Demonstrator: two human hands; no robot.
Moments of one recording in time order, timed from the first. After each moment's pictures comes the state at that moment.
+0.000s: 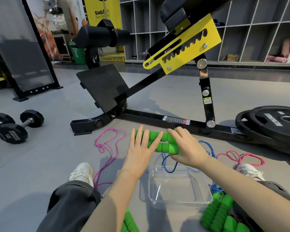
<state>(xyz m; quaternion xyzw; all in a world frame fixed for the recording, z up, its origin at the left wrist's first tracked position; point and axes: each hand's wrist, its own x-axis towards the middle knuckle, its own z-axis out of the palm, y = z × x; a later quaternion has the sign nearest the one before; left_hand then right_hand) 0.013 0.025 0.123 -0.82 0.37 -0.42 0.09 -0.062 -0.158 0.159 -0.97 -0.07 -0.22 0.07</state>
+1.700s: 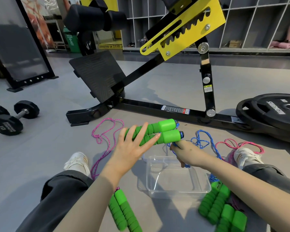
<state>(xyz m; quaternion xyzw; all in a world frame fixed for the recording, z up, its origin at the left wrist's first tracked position) 0.019 0.047 0.122 -0.70 0.43 -0.56 0.03 -0.082 -0.142 0.157 -0.93 0.13 0.06 0.33</state>
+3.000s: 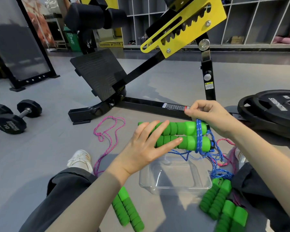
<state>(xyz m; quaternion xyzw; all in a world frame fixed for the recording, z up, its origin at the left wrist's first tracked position) -0.015 0.027 0.156 -0.61 0.52 -0.59 -0.05 -0.088 -0.195 0.223 -0.78 -0.03 -0.14 0.61</state>
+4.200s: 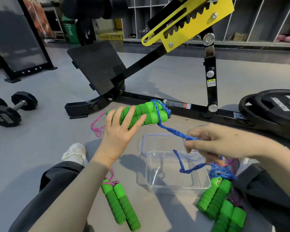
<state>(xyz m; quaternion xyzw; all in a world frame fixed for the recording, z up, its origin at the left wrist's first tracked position) 0.044 0.059 0.139 -0.70 0.39 -0.60 -0.01 -0.138 -0.161 0.244 -0.89 -0.06 0.15 0.42</state>
